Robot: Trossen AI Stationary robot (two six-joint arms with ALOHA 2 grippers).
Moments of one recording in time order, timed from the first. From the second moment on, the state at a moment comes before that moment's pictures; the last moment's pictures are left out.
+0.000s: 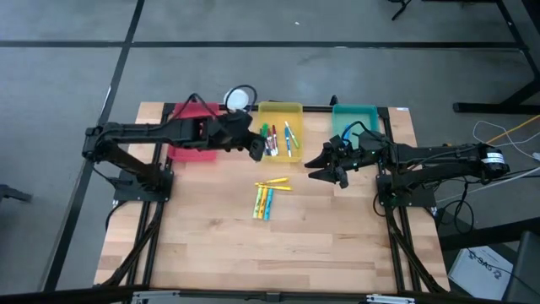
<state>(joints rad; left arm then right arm) 0.11 1.39 1.31 -0.53 -0.29 -0.73 -0.09 0.91 0.61 0.22 -0.31 0.62</state>
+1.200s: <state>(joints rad) 0.13 1.41 1.31 -0.03 0.05 -0.56 -0.09 0.92 0.61 0.35 -0.07 0.61</state>
